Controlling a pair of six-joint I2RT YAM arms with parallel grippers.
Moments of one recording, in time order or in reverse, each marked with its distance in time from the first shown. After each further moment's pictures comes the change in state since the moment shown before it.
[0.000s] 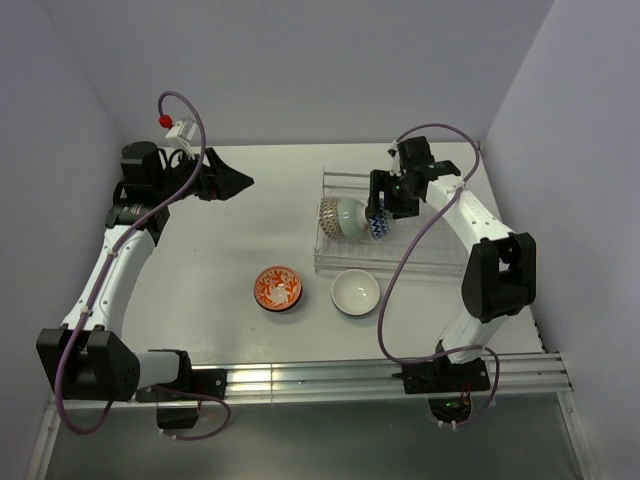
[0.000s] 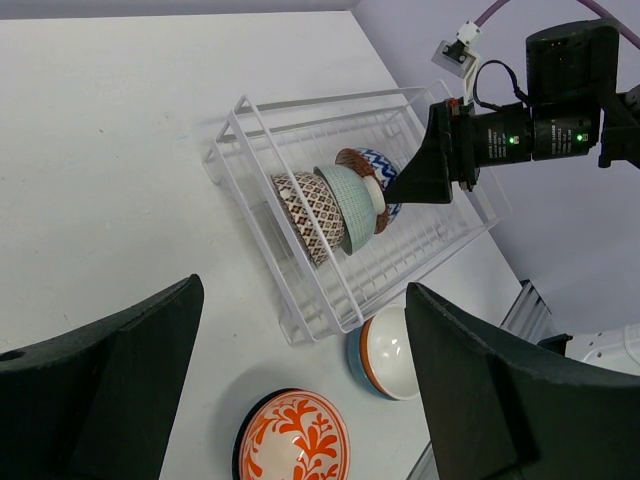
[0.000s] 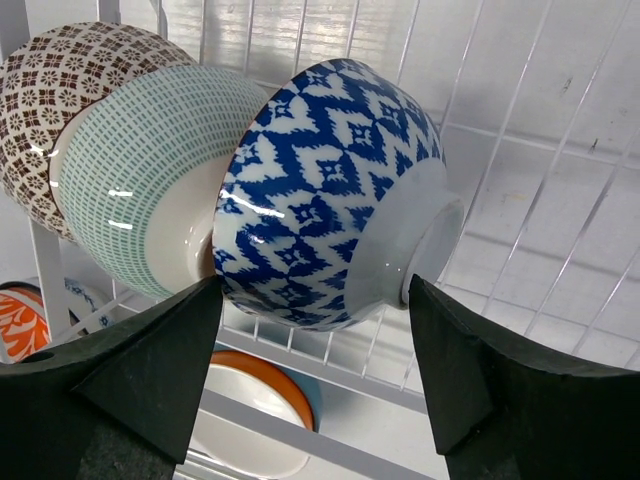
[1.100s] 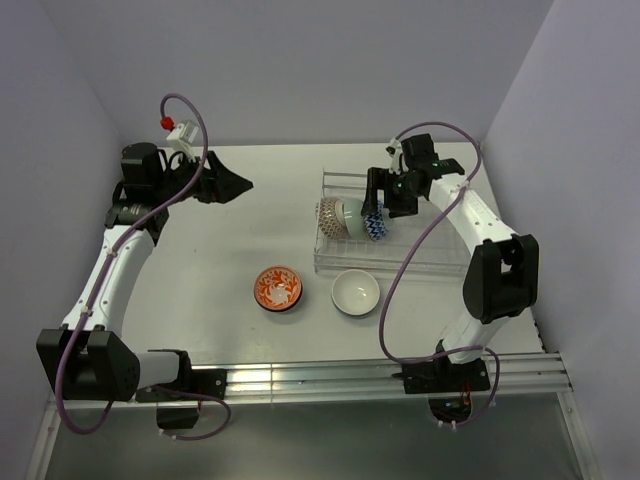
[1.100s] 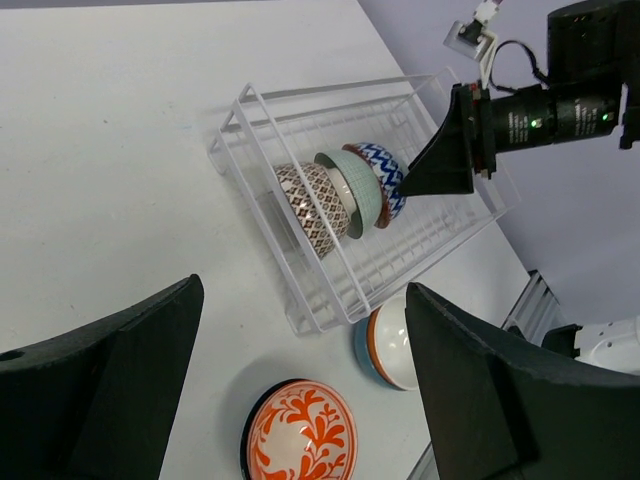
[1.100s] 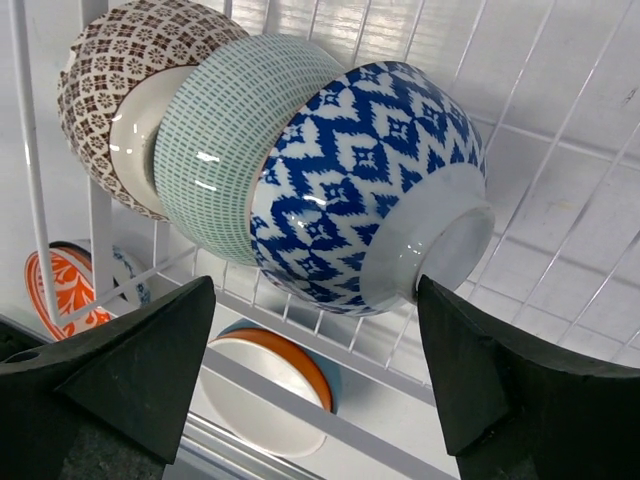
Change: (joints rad) left arm 0.005 0.000 0.000 -0.026 0.008 0.031; right arm -0.008 -0.011 0.010 -0.011 -0.126 -0.026
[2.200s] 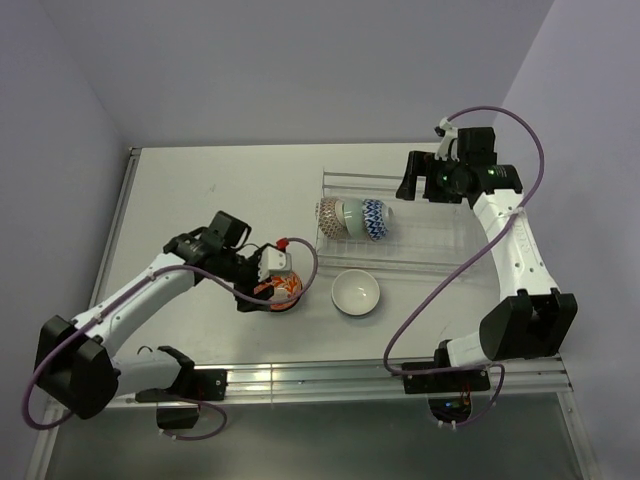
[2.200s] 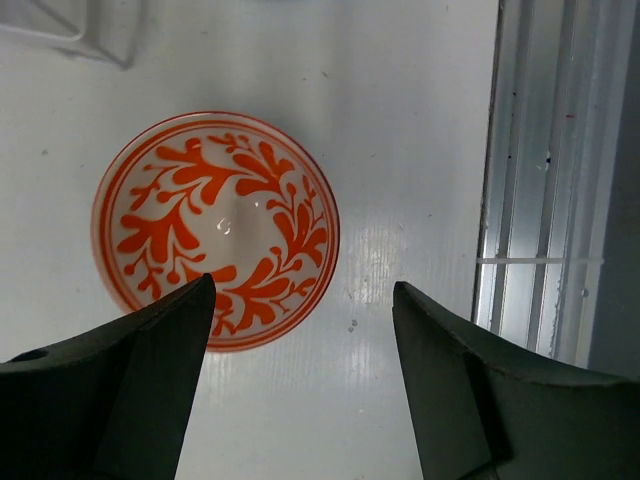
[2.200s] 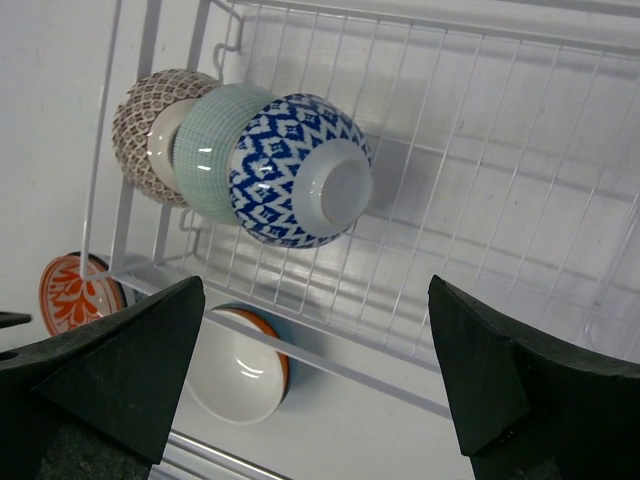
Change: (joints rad) left arm -0.462 -0.071 -0.257 -0.599 -0.124 1.138; right arm -0.191 -0.256 0.016 -0.060 -0.006 -0.105
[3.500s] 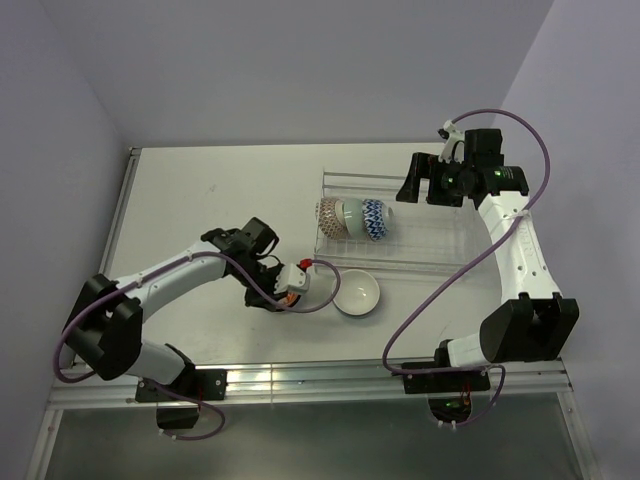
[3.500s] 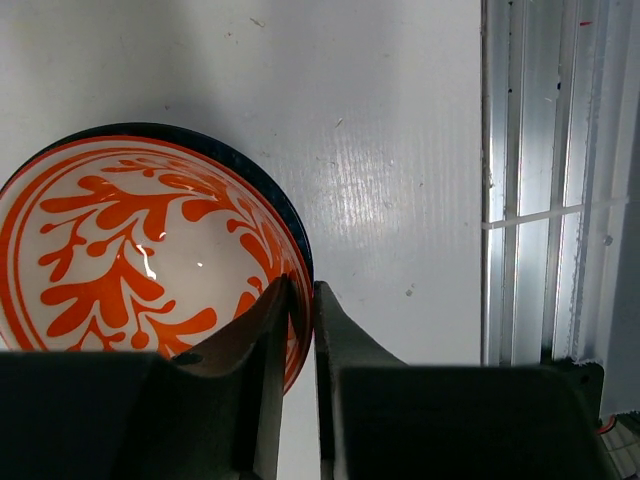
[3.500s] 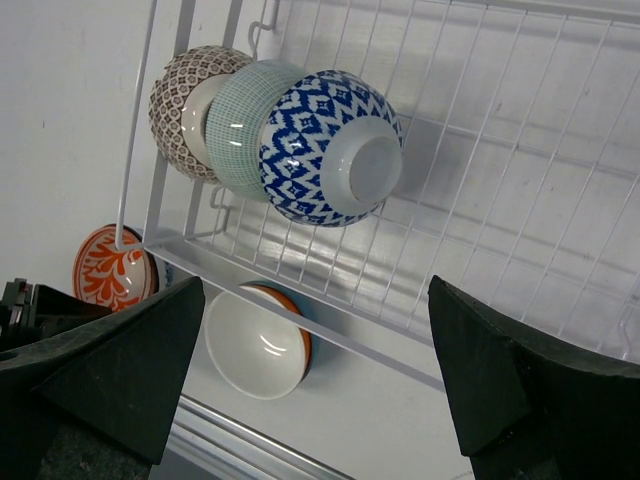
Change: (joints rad) left arm -0.147 0.245 0.046 -0.053 -0.079 0.143; right arm -0.036 -0.027 -0.001 -0.055 -0.116 -0.007
